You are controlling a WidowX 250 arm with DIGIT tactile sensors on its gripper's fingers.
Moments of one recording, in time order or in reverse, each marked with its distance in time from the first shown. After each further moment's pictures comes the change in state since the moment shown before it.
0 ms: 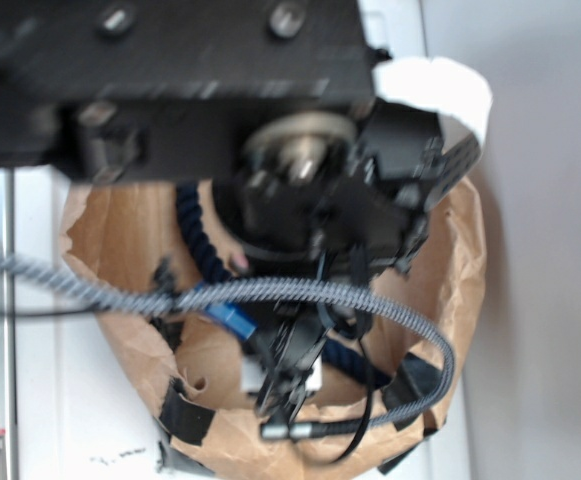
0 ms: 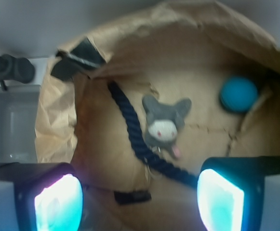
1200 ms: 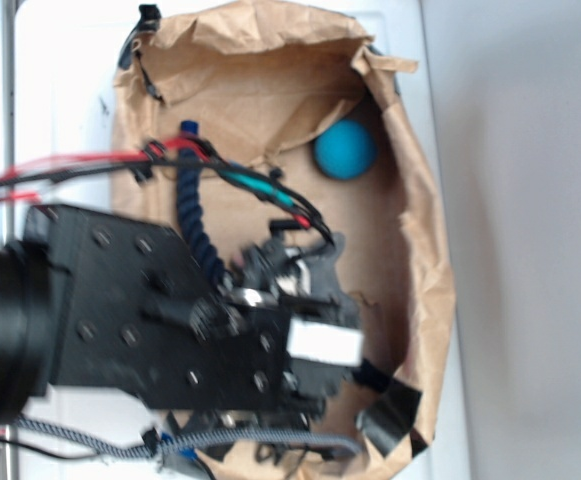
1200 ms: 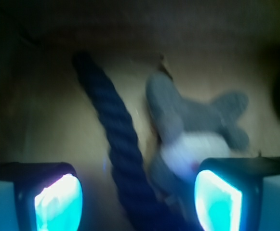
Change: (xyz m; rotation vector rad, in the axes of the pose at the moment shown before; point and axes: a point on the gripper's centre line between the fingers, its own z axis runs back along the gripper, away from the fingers) arm -0.002 -0.022 -0.114 0.181 -0.098 -0.041
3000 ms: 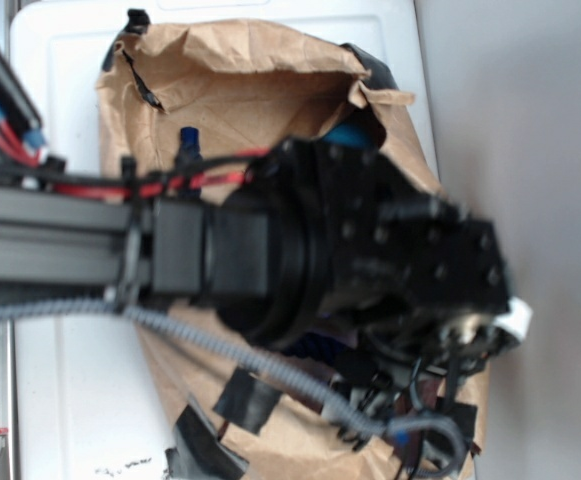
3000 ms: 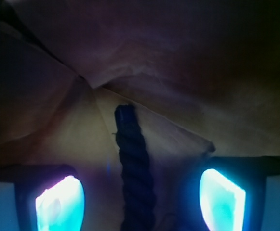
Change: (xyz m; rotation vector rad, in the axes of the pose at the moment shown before) arm 0.050 0.005 0.000 -0.241 0.108 -0.302
